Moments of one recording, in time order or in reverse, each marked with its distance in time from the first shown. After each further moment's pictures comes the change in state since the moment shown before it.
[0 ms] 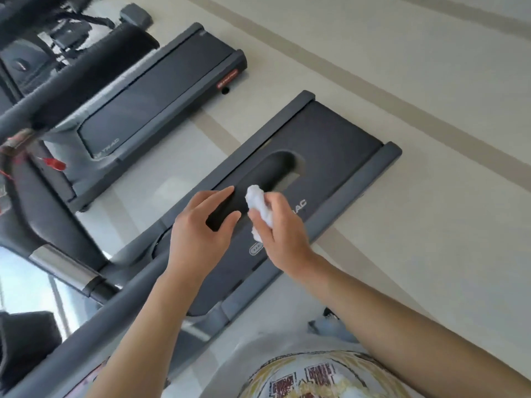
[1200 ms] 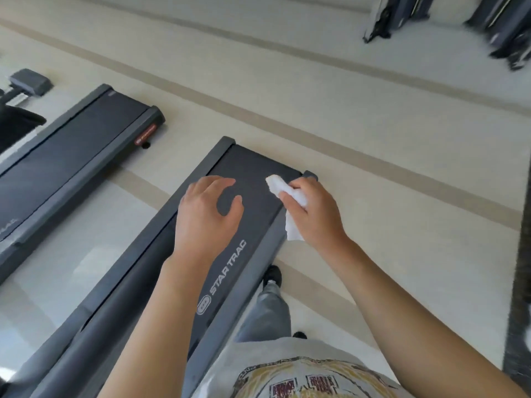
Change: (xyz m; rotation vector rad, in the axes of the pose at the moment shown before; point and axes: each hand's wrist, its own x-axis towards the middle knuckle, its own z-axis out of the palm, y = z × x) left_hand 0.103 0.151 0.108 -0.053 -0.119 0.342; right_hand 0.049 0.063 -0.219 -0.281 0.351 0.132
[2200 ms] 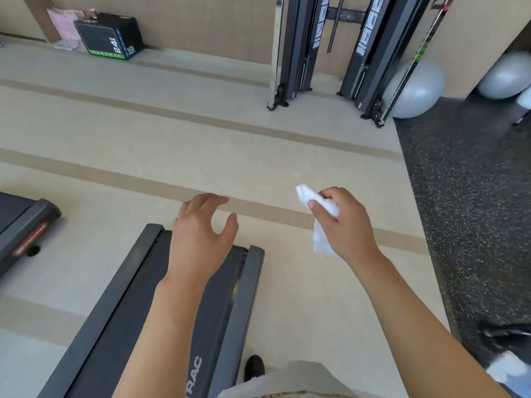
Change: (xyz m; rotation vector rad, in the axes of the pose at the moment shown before) left_hand 0.316 0.054 0.059 -0.226 -0.089 0.271; right_hand 0.241 0.018 -0.122 -0.193 0.365 0.232
